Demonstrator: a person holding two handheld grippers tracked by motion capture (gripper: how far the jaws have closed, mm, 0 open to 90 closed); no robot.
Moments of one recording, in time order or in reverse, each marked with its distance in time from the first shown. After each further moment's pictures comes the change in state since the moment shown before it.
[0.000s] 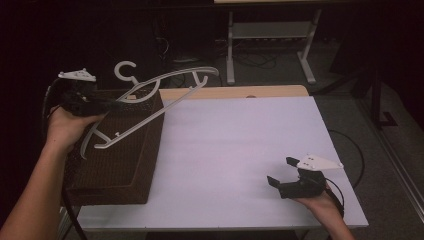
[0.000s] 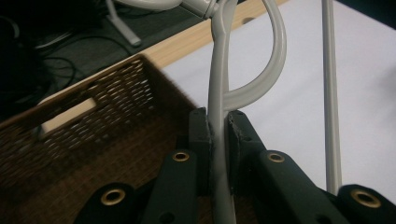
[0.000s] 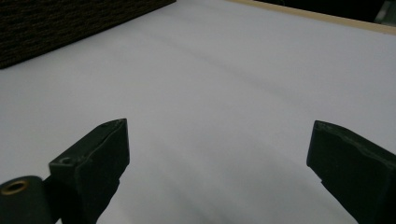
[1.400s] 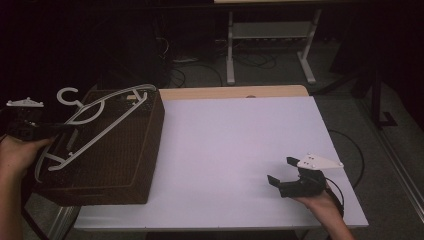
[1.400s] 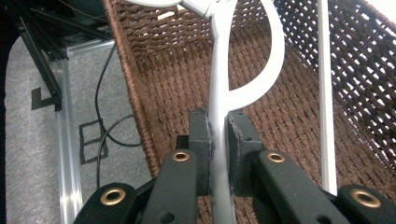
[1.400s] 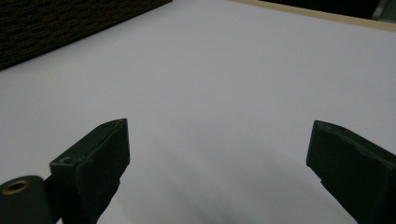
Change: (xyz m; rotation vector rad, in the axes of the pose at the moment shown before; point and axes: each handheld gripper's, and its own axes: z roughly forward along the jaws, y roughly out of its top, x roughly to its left) left arm 0.088 -0.109 -0.049 0.111 0.232 -0.187; right arm -0.002 -0.001 0.001 -0.002 -0.009 0.014
